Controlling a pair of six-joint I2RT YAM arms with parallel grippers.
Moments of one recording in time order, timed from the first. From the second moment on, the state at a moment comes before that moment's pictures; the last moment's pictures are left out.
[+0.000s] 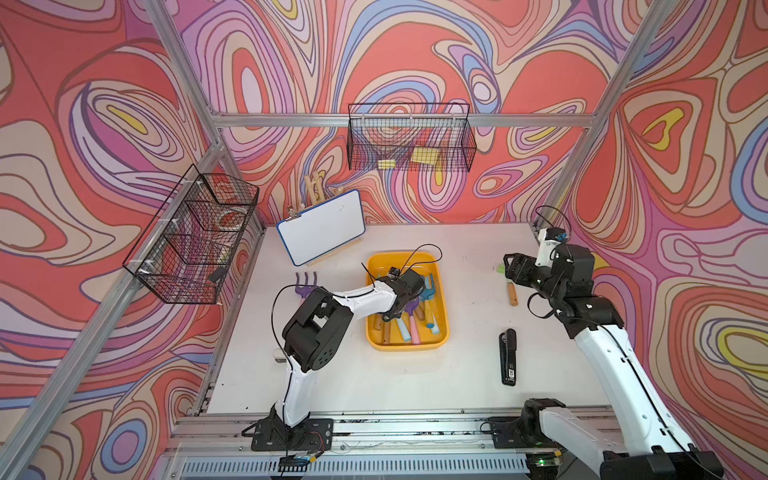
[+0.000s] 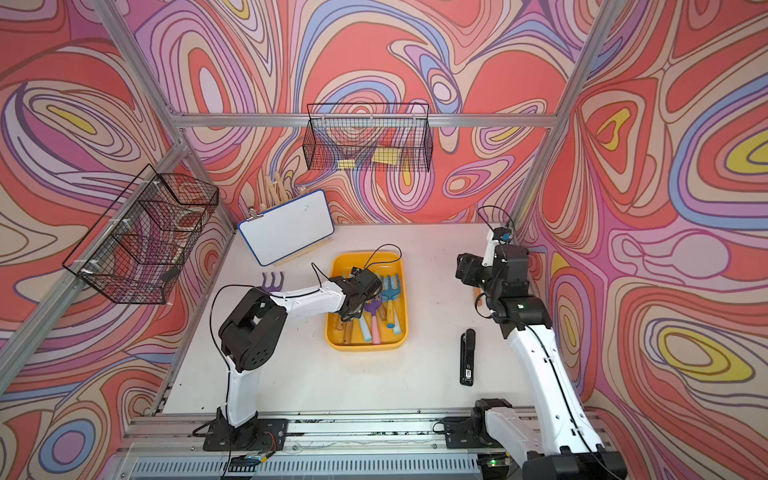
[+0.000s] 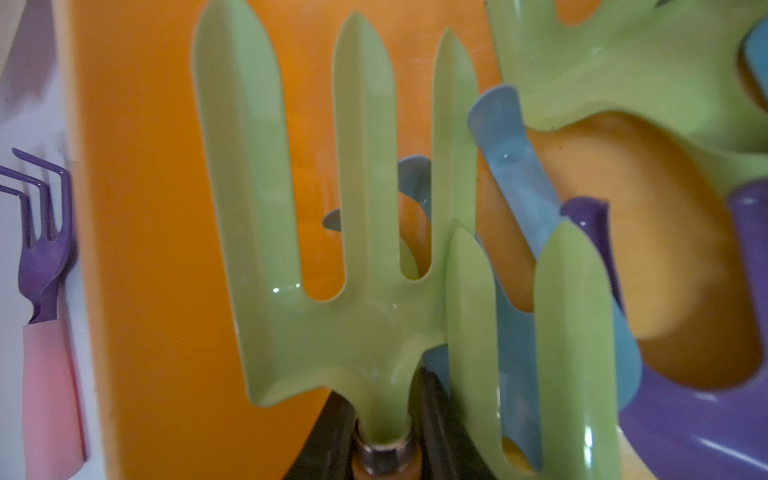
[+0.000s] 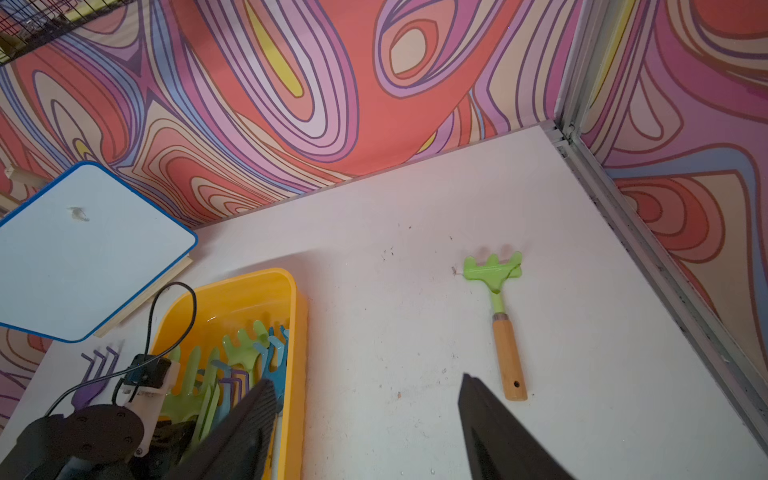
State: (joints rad) left arm -0.74 2.04 1.41 -0.71 -0.51 -0.48; right arm 0.02 1.02 1.04 -0.49 -0.07 0.28
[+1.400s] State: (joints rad) left arm -0.70 1.68 1.42 -0.83 -0.47 -0.36; right arm 0.02 1.02 1.04 -0.49 -0.12 0.27
